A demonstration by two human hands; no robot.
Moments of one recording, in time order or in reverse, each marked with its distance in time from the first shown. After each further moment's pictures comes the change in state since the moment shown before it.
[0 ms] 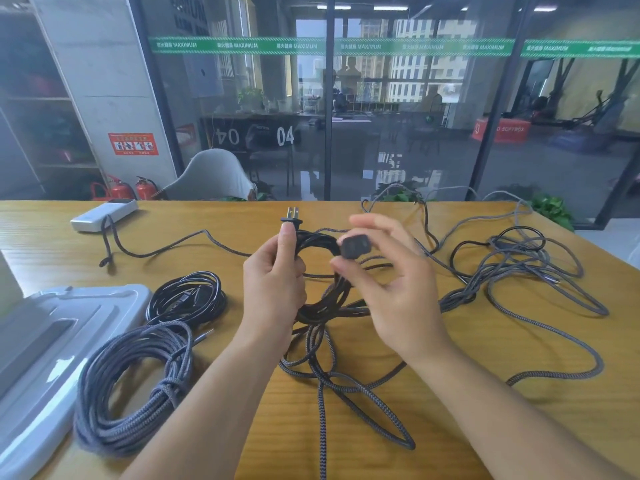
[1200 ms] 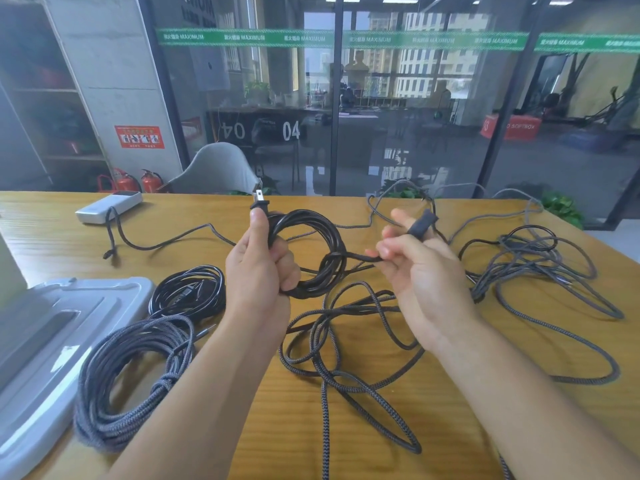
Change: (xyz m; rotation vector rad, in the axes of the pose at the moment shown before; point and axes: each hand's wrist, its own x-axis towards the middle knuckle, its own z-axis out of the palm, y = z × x) left_hand 0.013 0.008 -0.010 -0.365 0.111 -0.075; right_hand 0.021 -0.005 -0.009 0.845 0.170 0.688
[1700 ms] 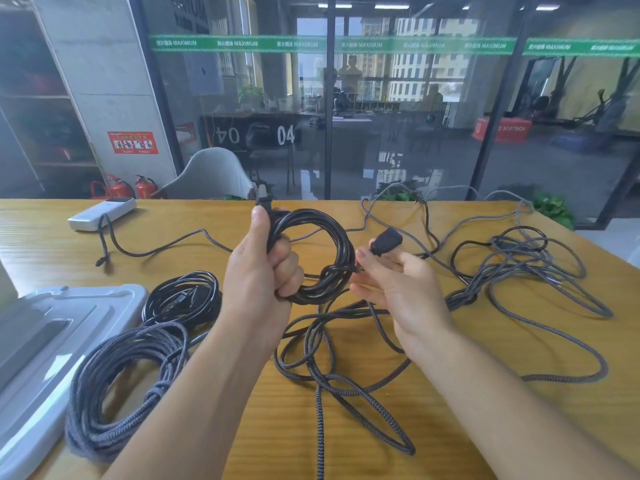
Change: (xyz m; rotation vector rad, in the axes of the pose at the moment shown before) left_hand -0.009 0.006 0.007 -0.057 -0.169 -0.022; right_hand -0.002 0.017 -0.005 -0.240 0.106 0.097
